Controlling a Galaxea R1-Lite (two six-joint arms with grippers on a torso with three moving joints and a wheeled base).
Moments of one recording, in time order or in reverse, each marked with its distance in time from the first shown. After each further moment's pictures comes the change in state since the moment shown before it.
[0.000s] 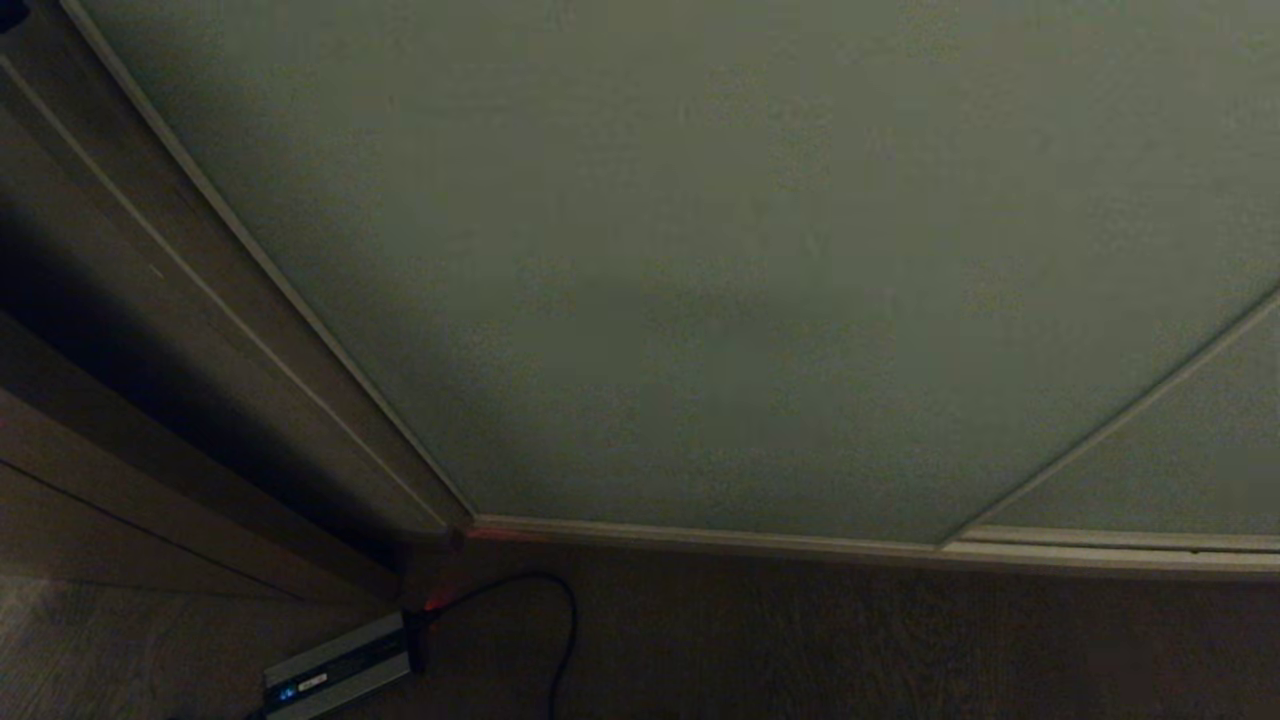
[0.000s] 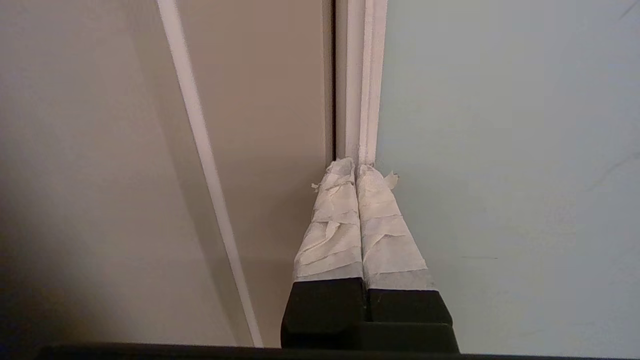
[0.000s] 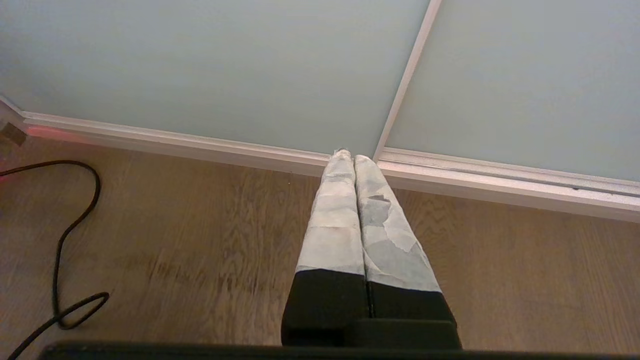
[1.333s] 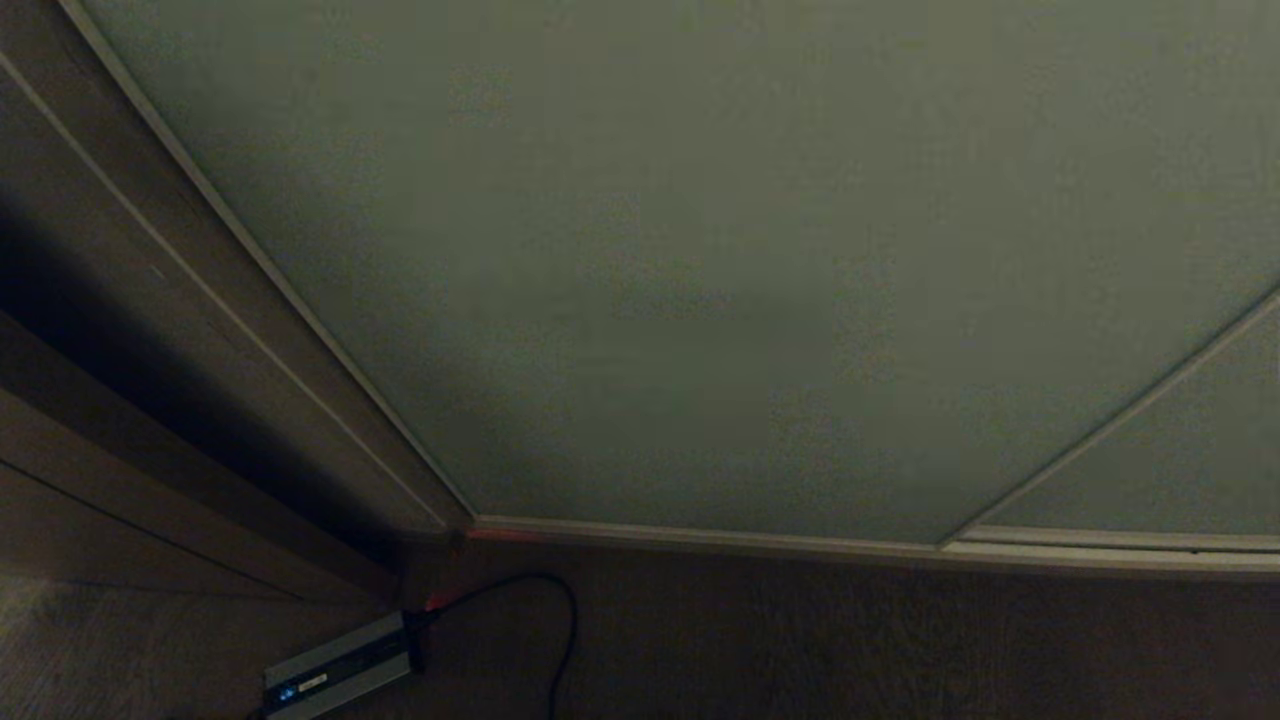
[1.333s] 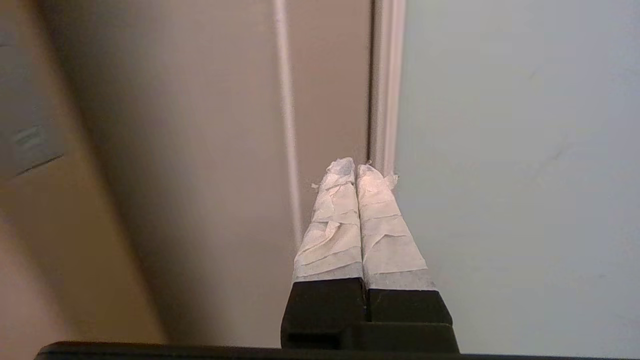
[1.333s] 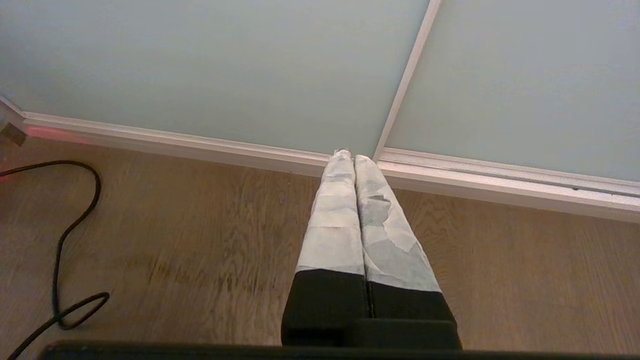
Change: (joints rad) left arm 0.046 -0.230 0.229 -0.123 0.041 0.000; right arm 0.000 0.000 0.000 0.000 0.000 0.000
